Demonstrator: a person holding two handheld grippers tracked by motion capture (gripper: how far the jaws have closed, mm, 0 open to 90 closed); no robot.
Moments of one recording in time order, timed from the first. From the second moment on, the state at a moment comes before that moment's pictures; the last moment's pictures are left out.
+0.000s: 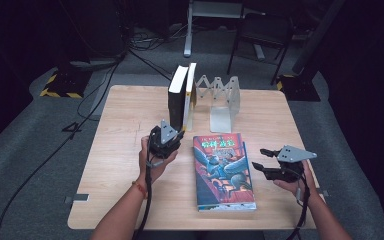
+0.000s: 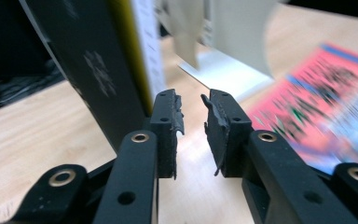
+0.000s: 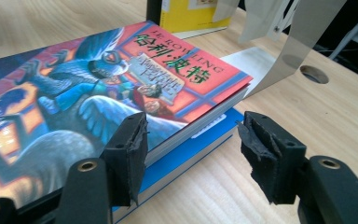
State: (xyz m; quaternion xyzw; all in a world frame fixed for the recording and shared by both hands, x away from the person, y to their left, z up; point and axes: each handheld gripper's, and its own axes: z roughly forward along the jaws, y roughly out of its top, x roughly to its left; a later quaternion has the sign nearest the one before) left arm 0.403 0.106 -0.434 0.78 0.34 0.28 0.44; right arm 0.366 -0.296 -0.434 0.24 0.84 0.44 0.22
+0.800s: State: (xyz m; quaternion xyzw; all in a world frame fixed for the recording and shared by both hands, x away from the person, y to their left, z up) left arm 0.310 0.149 -0.490 0.89 0.24 0.12 0.36; right arm 0.297 -0.289 -0.444 0.18 0.90 0.37 0.11
